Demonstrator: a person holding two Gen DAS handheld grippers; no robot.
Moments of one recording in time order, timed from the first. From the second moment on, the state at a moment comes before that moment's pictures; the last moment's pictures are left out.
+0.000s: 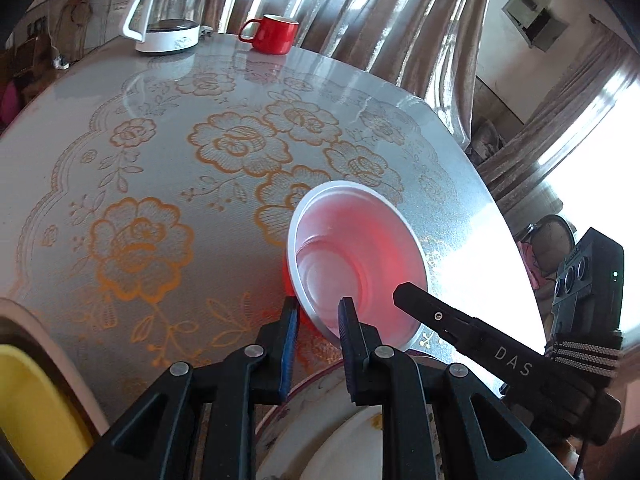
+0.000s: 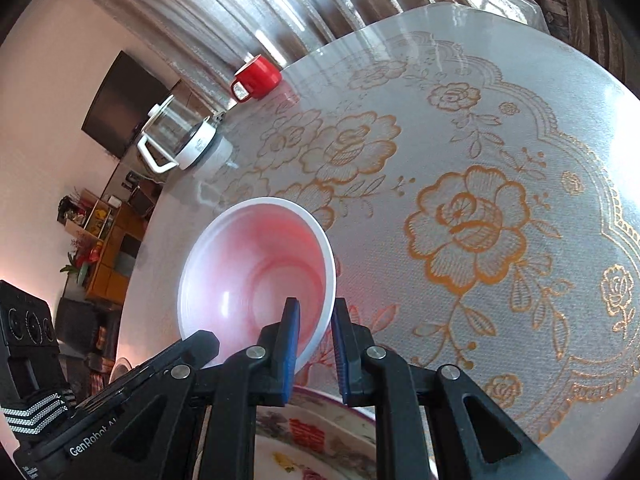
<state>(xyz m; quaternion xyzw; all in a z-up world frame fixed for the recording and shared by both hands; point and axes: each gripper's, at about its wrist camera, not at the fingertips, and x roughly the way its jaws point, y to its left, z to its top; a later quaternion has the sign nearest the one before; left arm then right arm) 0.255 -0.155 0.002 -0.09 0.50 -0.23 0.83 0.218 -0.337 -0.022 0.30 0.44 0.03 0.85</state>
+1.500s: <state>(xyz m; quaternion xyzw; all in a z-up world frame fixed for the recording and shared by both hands) 0.209 -0.118 0.027 -0.07 0.43 -0.24 0.87 0.205 -0.283 -0.004 0.27 0.42 0.06 0.86</state>
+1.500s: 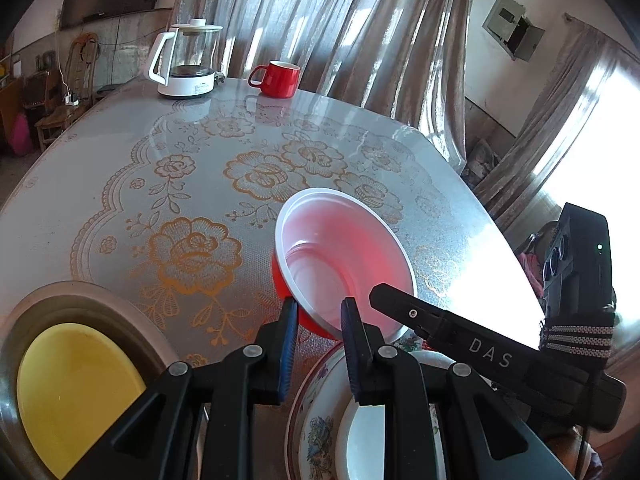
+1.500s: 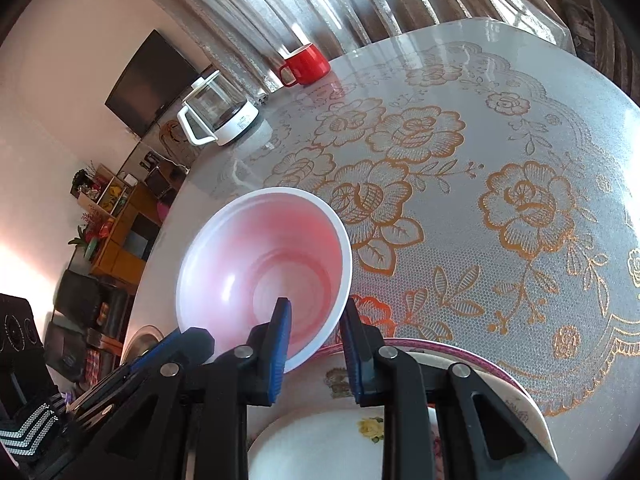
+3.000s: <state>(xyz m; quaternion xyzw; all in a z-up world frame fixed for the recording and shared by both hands) 0.136 -0.025 0.056 -0.12 0.39 -0.23 0.88 0.167 -0.200 0.032 0.25 0.40 0.15 0.87</state>
